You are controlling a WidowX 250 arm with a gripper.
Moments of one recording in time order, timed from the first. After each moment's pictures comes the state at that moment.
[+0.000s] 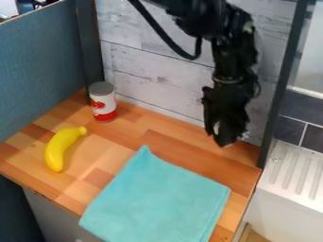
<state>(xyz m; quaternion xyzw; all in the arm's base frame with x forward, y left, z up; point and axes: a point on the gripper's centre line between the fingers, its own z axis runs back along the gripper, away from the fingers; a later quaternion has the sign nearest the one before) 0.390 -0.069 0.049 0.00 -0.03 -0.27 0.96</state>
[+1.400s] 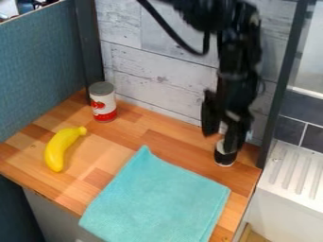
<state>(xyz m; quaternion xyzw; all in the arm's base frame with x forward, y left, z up) 0.378 -0.073 0.065 -0.02 0.02 -0.26 0.97</state>
